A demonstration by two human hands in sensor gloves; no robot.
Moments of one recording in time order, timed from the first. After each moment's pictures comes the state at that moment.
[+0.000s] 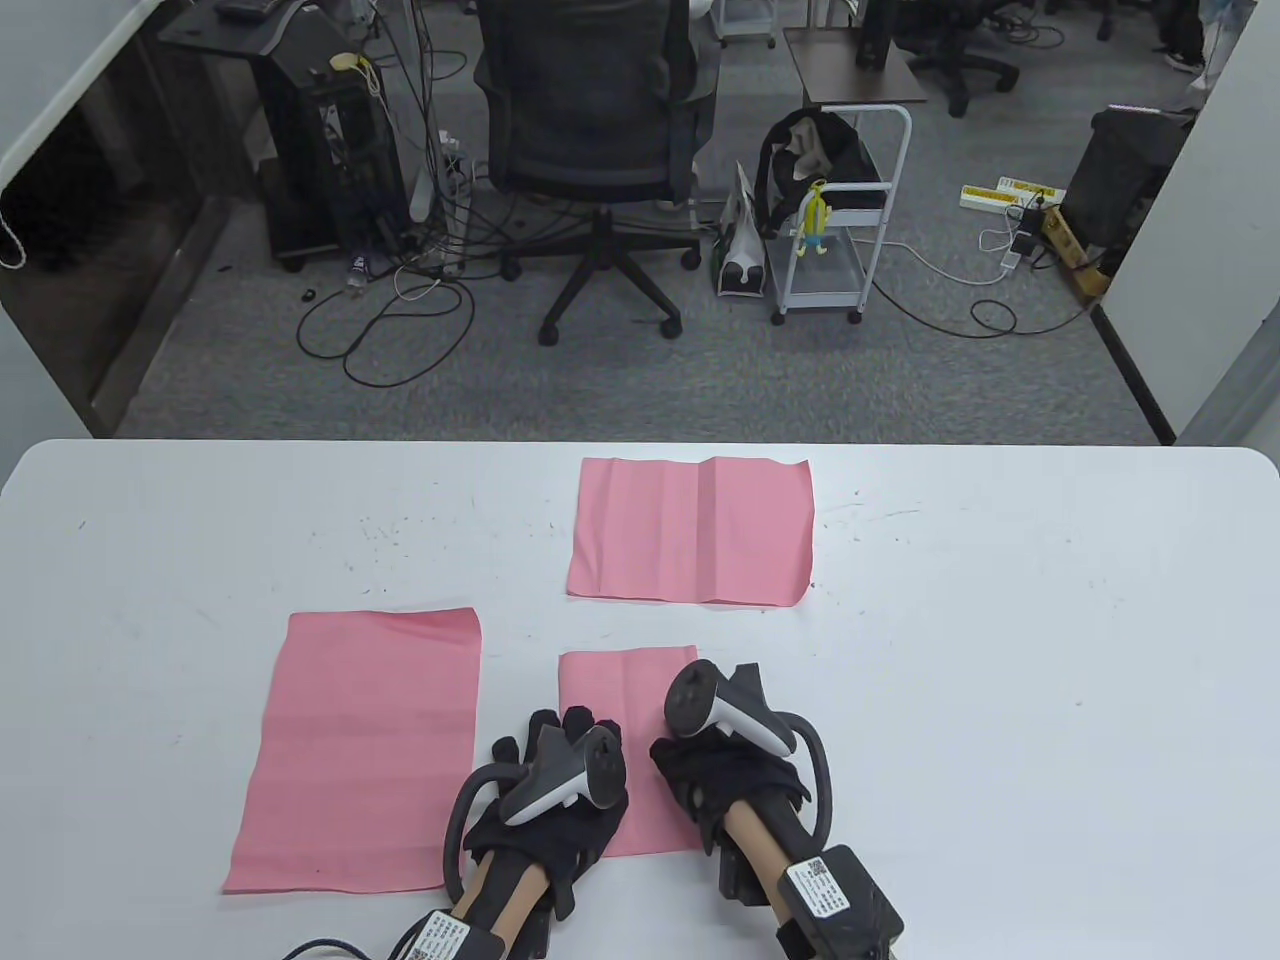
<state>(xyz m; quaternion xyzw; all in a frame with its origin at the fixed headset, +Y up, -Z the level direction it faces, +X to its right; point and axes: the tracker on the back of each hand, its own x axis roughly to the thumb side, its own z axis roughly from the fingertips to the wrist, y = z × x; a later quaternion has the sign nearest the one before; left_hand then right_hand) -0.107 -0.808 -0.322 -0.30 -0.07 -0.02 0.95 0.062 -0.777 -0.368 0.03 0.33 0.94 0.09</state>
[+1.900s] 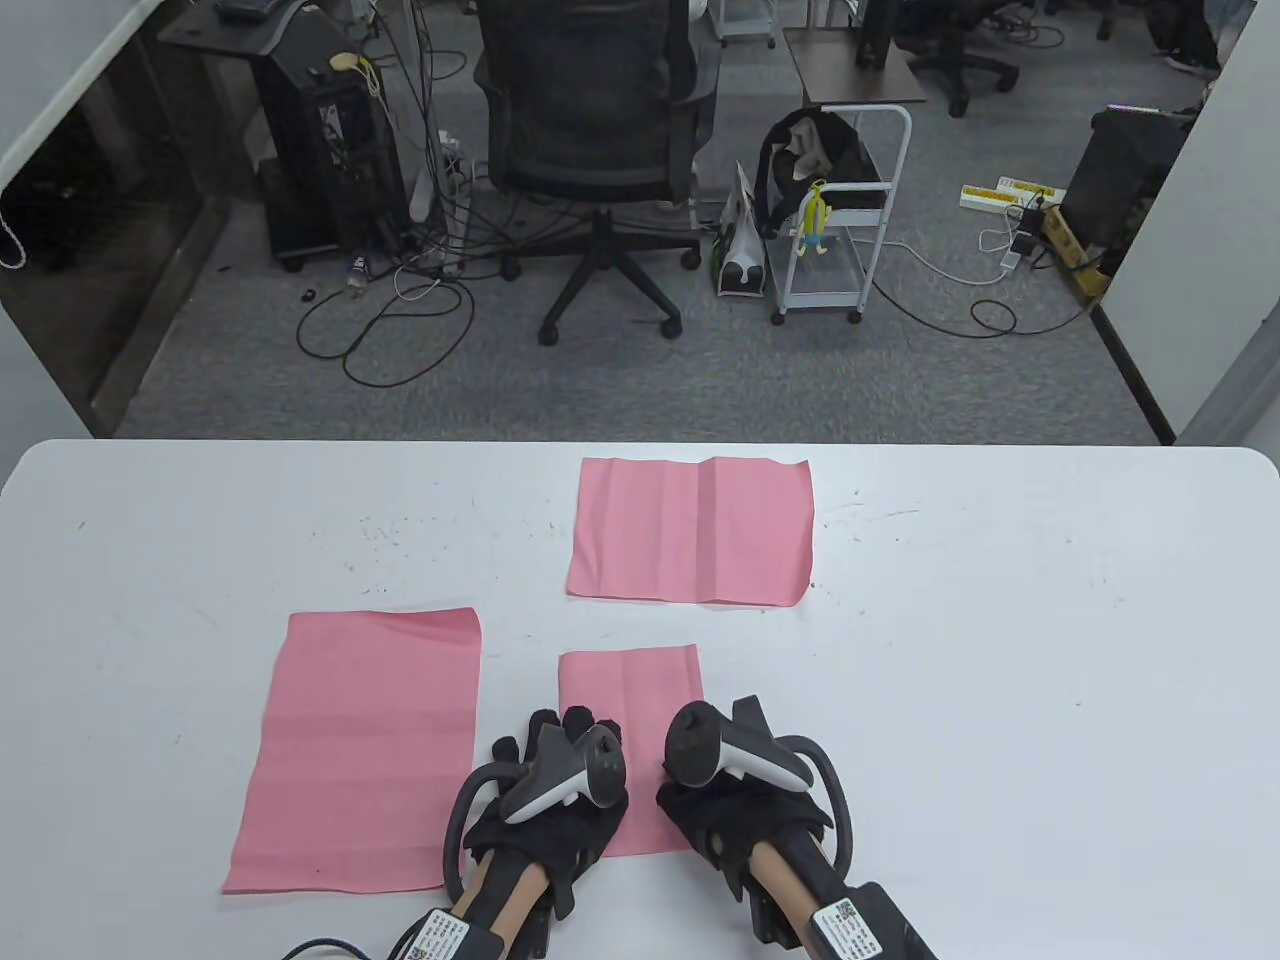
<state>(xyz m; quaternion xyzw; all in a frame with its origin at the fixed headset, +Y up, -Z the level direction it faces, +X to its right) -0.106 -0.807 -0.323 -0.31 -0.07 -0.02 0.95 0.068 -0.765 -0.318 0.13 0.31 0.94 0.05</state>
